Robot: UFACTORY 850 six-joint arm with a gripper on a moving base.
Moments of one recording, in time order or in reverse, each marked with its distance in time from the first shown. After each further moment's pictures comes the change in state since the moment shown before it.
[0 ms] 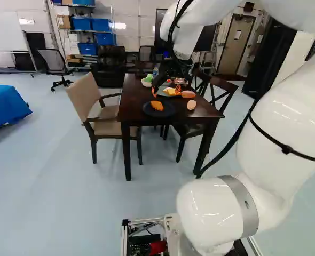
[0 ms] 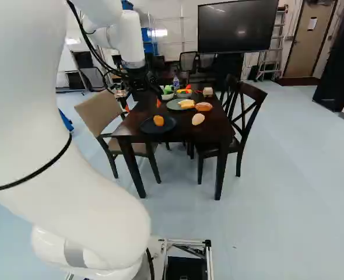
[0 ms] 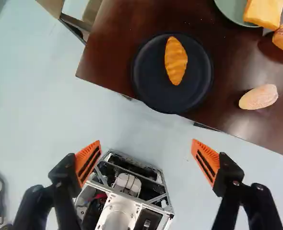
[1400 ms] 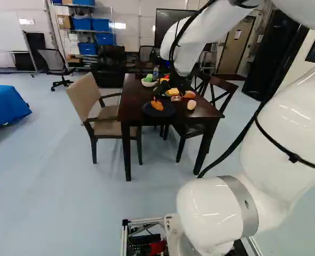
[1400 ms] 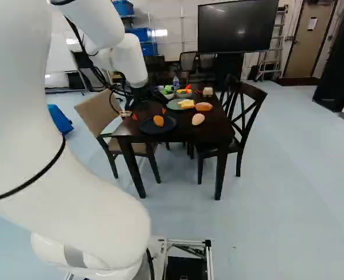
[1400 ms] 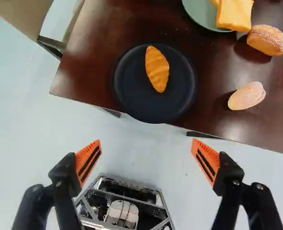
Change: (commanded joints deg) arm -0.3 3.1 12.4 -2.0 20.6 5.5
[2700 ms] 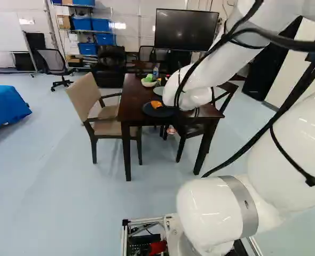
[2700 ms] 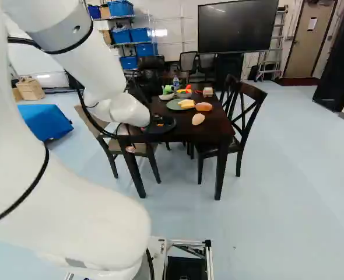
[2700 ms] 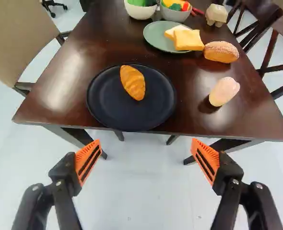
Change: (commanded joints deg) arm -0.7 6.6 26.4 -4.2 43.9 11.8
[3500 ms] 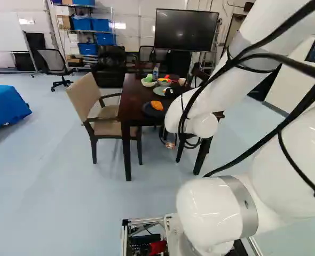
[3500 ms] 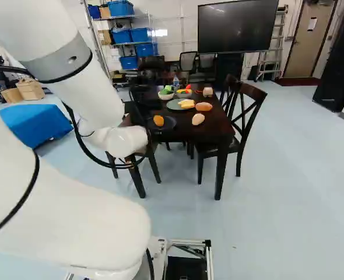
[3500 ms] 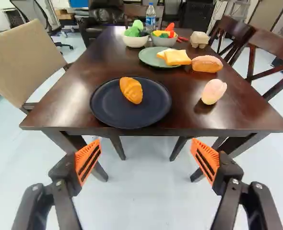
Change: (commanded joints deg) arm -0.3 3.0 12.2 -2.0 20.3 5.5
